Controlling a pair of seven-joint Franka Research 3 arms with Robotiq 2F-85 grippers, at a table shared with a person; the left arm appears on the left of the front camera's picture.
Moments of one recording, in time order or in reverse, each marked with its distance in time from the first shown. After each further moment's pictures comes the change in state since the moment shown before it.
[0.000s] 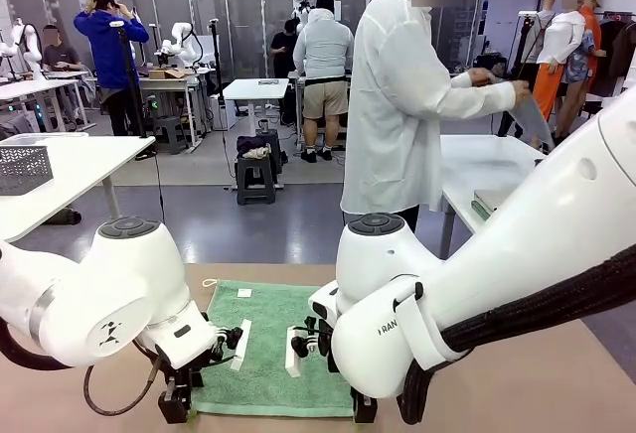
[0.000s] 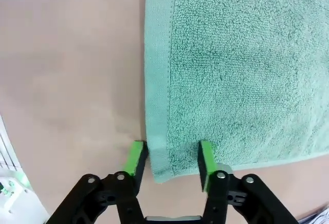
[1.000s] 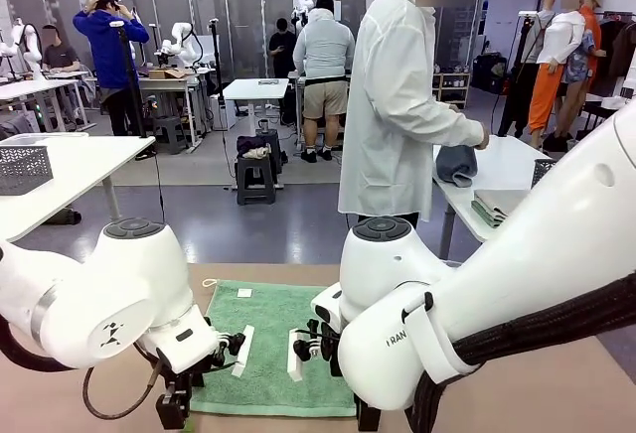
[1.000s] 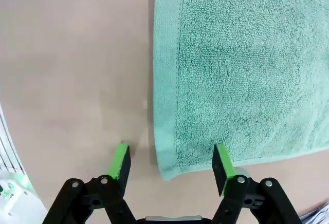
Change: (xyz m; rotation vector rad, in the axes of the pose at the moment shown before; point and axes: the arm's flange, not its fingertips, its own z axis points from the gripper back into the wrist) left arm 0.005 -0.007 0.001 -0.021 0.009 -0.017; right arm -0.004 0.009 0.002 -0.023 -0.008 -0.003
